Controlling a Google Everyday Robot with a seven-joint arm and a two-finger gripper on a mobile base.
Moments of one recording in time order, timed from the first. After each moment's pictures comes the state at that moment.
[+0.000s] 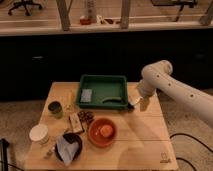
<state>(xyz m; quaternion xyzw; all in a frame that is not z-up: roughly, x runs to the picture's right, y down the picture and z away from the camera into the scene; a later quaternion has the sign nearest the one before) 0.199 0.052 0.804 -0.25 -0.05 -0.02 0.97</state>
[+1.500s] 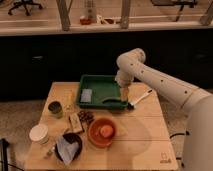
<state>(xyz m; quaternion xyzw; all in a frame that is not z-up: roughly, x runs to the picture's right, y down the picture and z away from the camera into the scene) 0.094 0.008 0.836 -0.25 -0.08 -0.09 0.96</state>
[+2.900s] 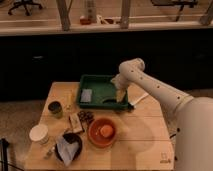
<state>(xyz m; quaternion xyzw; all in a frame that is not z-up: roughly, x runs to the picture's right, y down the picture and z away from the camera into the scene) 0.078 0.022 0.906 -0.21 -0.16 -0.07 0.96</state>
